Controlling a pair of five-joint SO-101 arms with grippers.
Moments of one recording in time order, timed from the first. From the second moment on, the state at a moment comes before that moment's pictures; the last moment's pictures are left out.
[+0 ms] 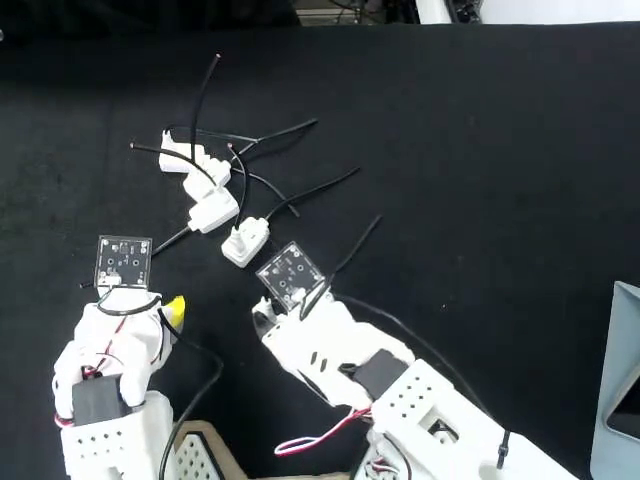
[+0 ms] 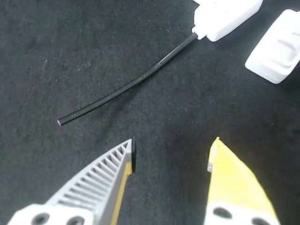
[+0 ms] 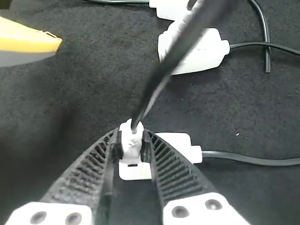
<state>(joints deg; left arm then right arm) -16.6 -99.0 86.9 68.4 -16.2 -44.0 -57.6 87.6 24.9 1.0</state>
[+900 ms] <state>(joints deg) -16.6 -99.1 87.9 68.4 -16.2 -43.3 -57.6 85.4 38.1 9.8</state>
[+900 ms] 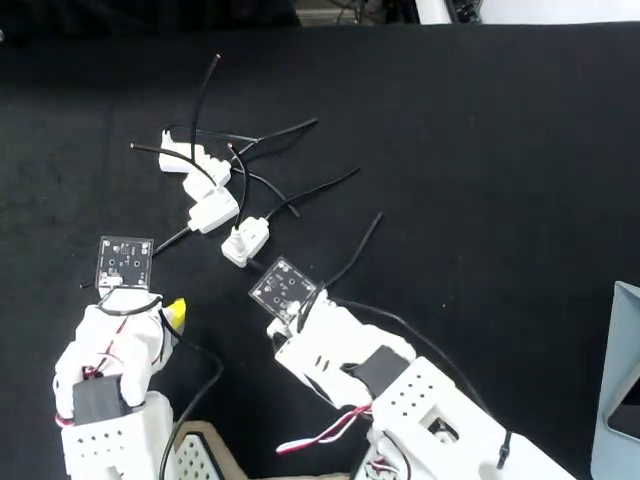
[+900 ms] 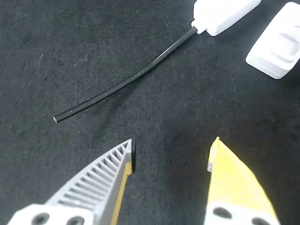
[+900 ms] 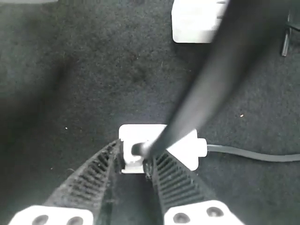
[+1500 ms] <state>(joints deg) -16.6 -99.1 87.9 68.4 -16.2 -30.0 -56.6 86.9 10.9 15.2</state>
